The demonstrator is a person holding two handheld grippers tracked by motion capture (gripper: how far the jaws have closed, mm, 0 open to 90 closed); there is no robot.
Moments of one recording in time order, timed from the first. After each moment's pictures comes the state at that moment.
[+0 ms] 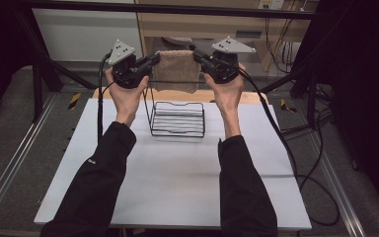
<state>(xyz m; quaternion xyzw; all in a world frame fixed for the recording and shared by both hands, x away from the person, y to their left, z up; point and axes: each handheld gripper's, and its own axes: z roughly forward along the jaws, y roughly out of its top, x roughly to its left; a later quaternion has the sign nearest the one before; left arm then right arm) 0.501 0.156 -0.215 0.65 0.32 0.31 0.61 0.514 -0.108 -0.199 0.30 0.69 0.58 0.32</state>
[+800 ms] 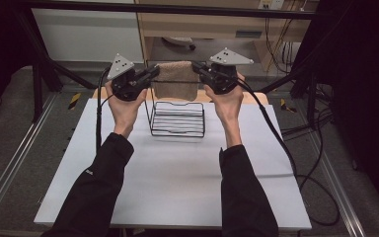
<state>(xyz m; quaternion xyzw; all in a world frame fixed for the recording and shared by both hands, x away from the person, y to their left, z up) 0.488 0.162 -0.240 0.66 0.32 0.31 0.61 0.500 -0.109 -0.217 0.28 0.70 0.57 0.32</state>
